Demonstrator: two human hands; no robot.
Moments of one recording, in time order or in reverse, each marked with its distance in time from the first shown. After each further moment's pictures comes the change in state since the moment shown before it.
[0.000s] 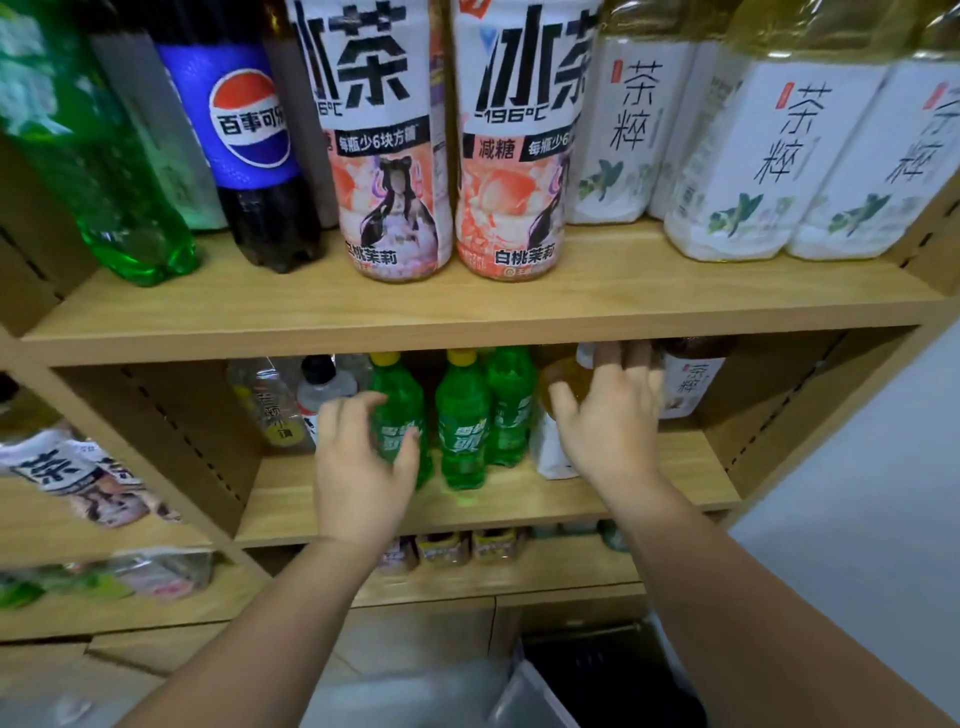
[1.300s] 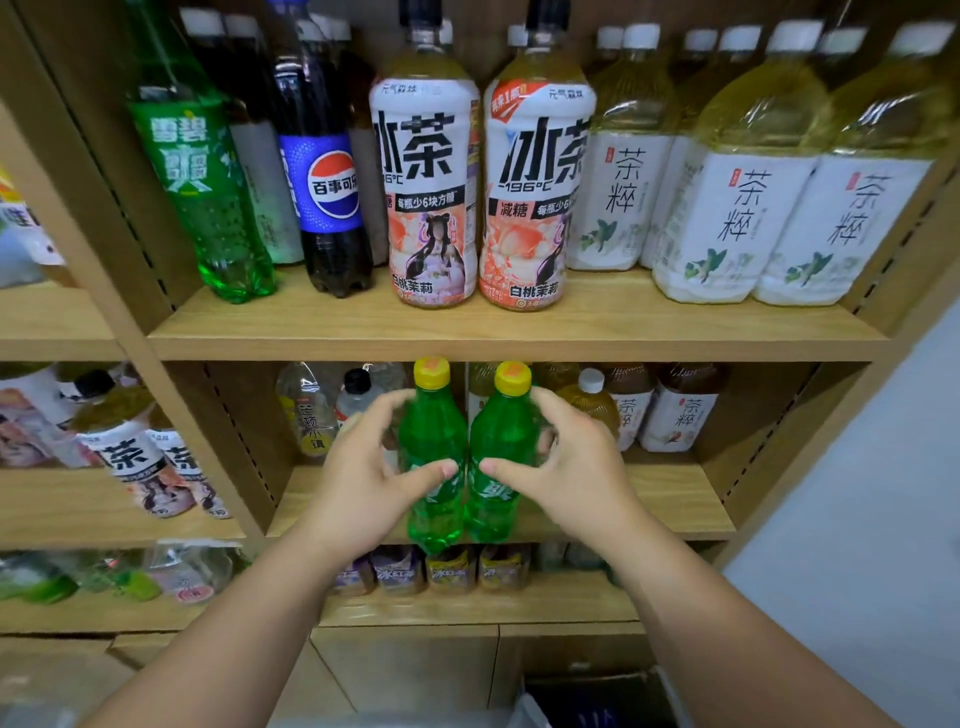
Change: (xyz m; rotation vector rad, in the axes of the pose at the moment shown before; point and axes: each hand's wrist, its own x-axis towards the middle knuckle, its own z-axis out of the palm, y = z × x) left_hand -0.007 0.043 -0.079 -0.279 -0.346 -0.040; right_hand -0.051 -0.034 -0.055 0.421 -0.325 -0.271
